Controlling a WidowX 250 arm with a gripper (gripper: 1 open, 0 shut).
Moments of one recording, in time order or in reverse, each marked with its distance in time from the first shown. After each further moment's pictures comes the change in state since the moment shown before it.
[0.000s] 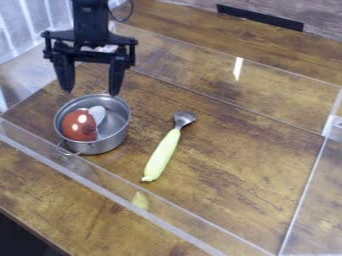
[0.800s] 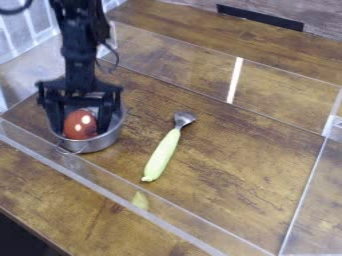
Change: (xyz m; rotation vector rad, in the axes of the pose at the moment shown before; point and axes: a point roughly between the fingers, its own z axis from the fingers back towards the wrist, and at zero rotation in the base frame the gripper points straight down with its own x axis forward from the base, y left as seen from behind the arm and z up) arm 0.002 0.017 -0.075 0.041 0.029 0.105
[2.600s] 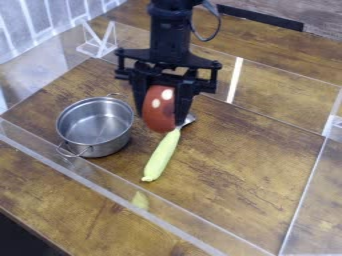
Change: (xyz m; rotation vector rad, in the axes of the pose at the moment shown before) arm -0.083 -0.091 0.098 -0.104 0.016 -0.339
